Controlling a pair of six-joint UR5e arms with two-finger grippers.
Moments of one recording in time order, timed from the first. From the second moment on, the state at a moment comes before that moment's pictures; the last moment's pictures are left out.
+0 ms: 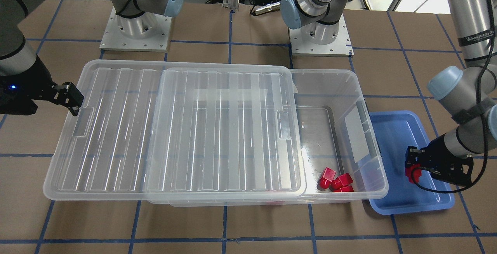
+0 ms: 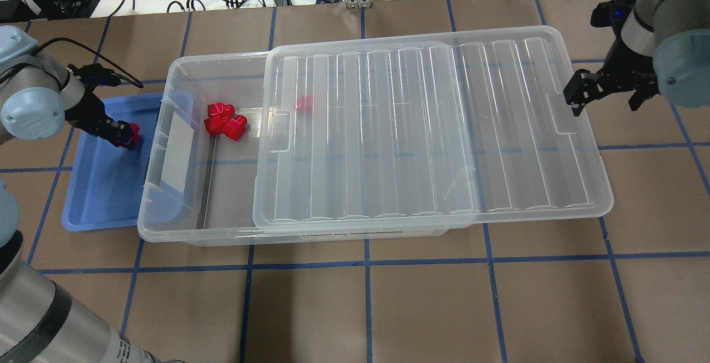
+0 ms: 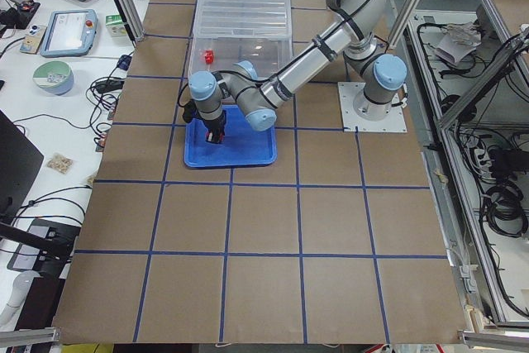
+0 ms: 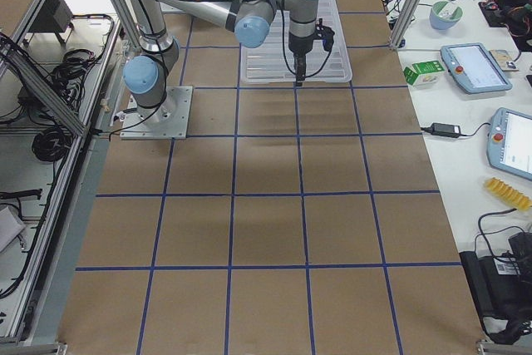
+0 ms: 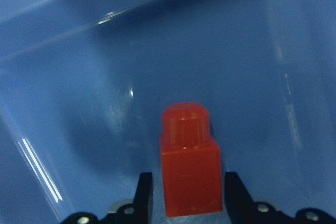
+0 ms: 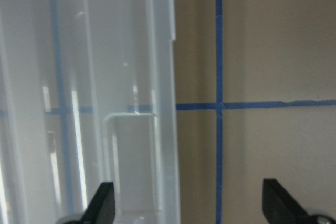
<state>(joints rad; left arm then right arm) -1.07 -2.05 -1.62 -1.11 1.58 0.77 1.34 -1.52 1.71 -1.86 -1.62 -0.25</state>
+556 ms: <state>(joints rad) -1.26 -1.81 -1.46 -1.53 1.59 0.49 1.60 -1.57 1.51 -1.61 -1.57 0.02</state>
